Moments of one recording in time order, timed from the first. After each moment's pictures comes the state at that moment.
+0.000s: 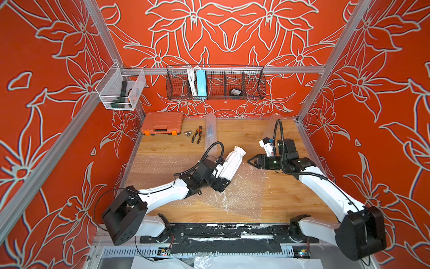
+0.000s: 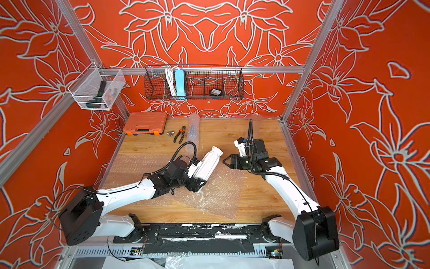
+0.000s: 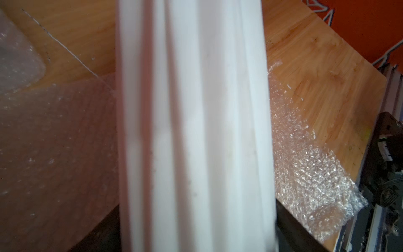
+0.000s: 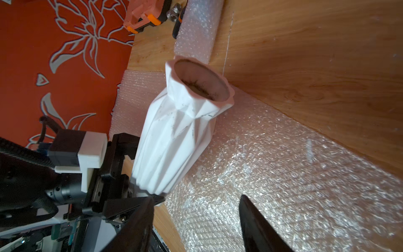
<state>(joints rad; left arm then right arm) -0.74 1.31 0.63 0.02 0.16 -0.16 0.29 1.19 0.86 -0.47 -0.67 0.36</state>
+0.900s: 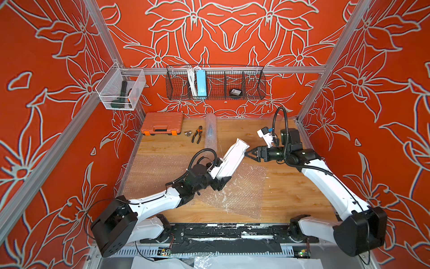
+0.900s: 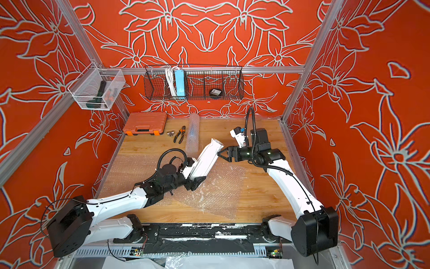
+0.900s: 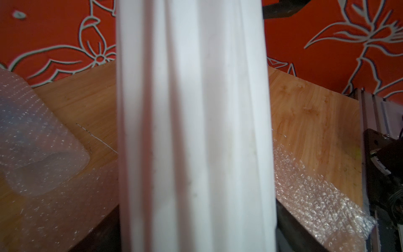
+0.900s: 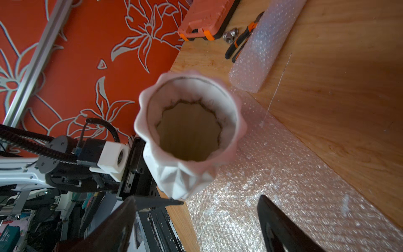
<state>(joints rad) -0.74 1.19 0.48 0.38 0.15 -0.02 0.30 1.23 1.05 -0.48 -0.82 0.25</state>
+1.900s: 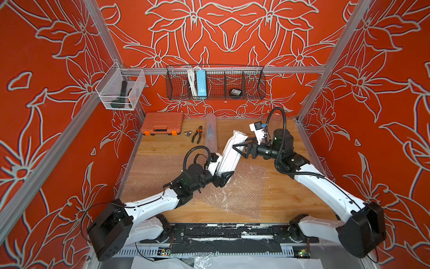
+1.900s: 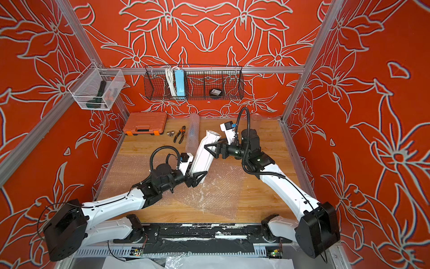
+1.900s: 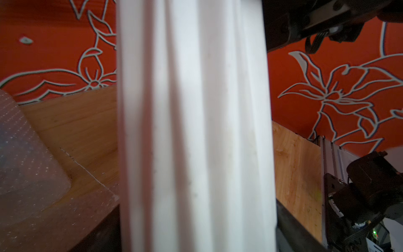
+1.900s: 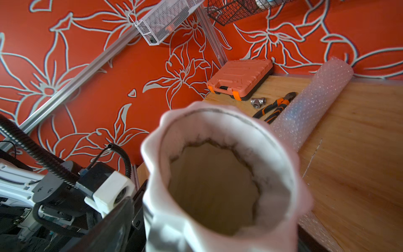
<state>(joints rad) -0.74 1.15 0.48 0.51 0.19 -0.17 0.49 1.22 0.96 0.03 -0.68 0.40</state>
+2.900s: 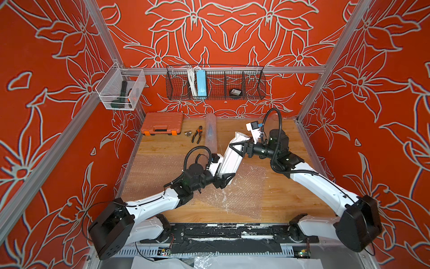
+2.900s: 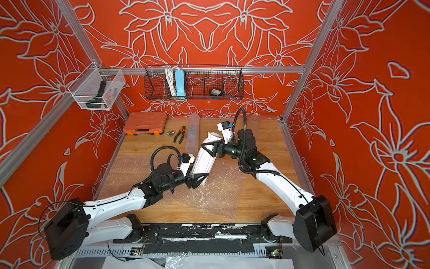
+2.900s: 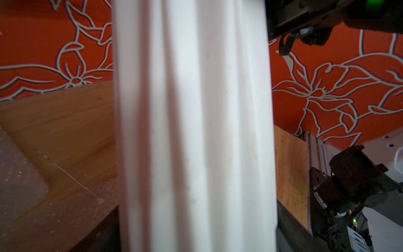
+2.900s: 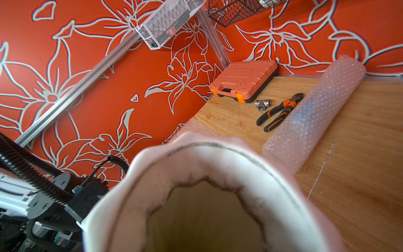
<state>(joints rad) -0.74 1.17 0.48 0.52 0.25 -0.18 0.51 1.27 0.95 0.11 -0.63 0.45</state>
